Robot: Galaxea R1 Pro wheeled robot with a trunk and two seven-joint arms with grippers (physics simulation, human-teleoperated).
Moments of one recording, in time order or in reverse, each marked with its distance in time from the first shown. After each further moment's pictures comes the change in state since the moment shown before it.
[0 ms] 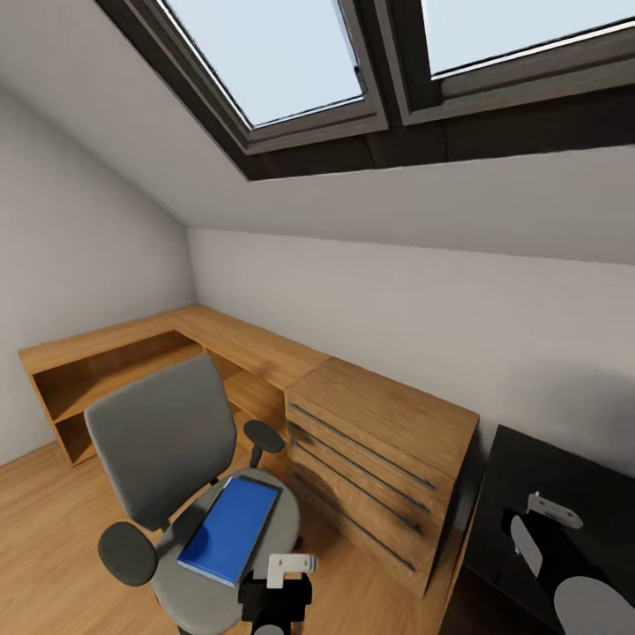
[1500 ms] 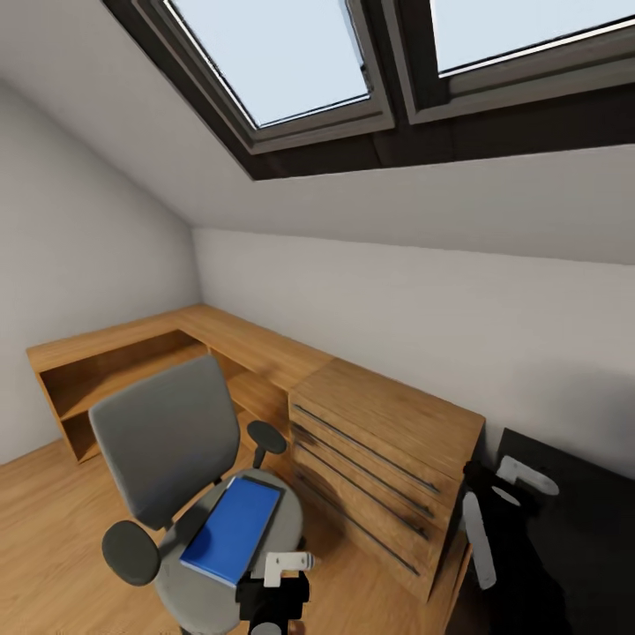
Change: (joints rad) left arm 0.000 0.002 0.014 0.000 0.005 -0.002 0.001; right arm 0.227 0.331 0.043 -0.830 0.002 0.129 -0.267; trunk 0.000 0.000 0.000
